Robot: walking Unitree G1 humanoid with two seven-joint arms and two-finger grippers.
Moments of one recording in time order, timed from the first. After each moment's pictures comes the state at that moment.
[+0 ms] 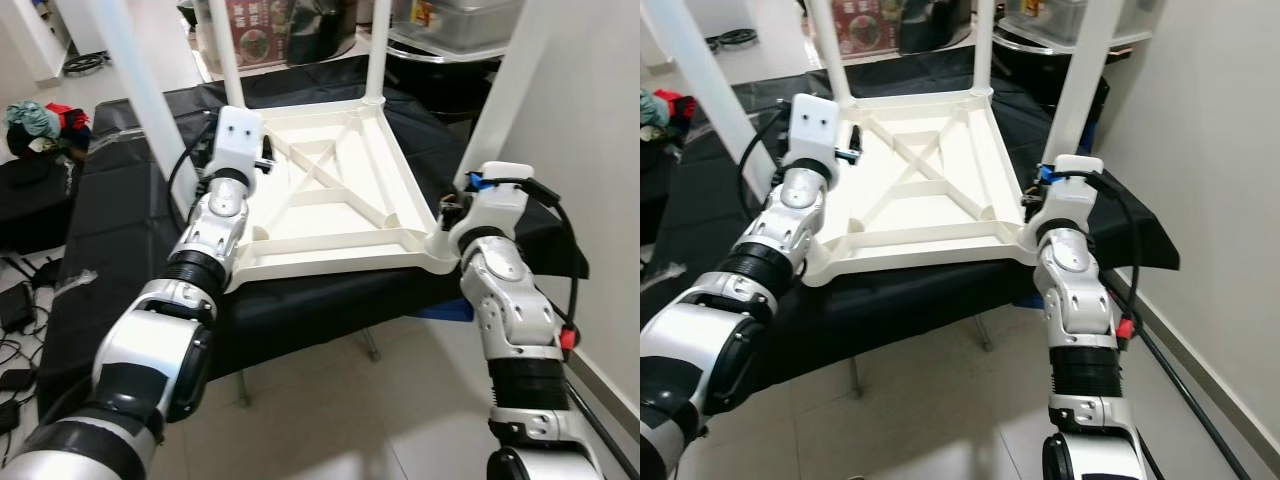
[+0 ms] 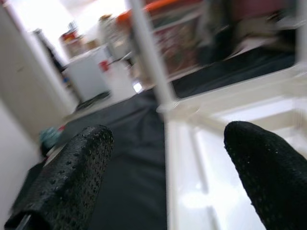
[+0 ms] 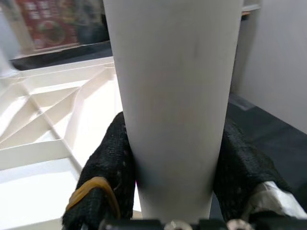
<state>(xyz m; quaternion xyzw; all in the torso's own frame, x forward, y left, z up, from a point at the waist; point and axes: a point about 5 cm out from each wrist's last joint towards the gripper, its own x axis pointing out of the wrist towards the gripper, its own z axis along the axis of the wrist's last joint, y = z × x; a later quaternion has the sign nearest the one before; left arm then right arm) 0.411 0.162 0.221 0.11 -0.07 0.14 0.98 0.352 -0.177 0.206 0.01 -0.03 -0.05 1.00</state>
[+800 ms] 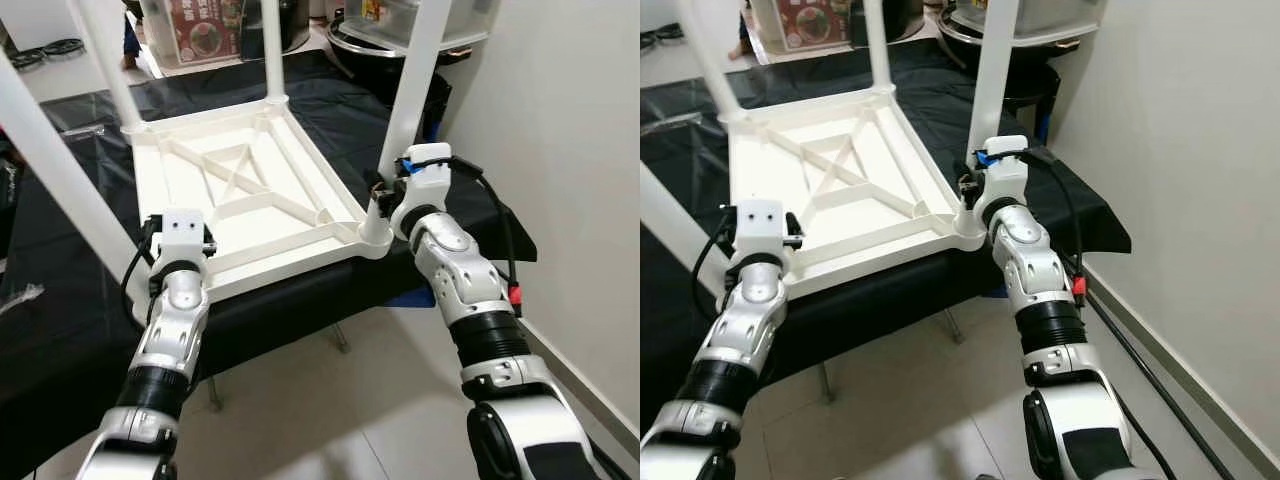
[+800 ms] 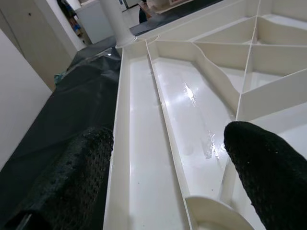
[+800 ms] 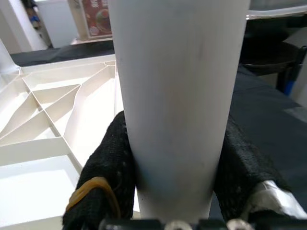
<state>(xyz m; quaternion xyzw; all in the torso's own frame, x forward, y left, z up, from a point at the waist) 0.330 0.202 0.137 0.13 0.03 0.24 0.96 0.382 -0.129 0.212 0.01 -0.02 0.10 0.99</state>
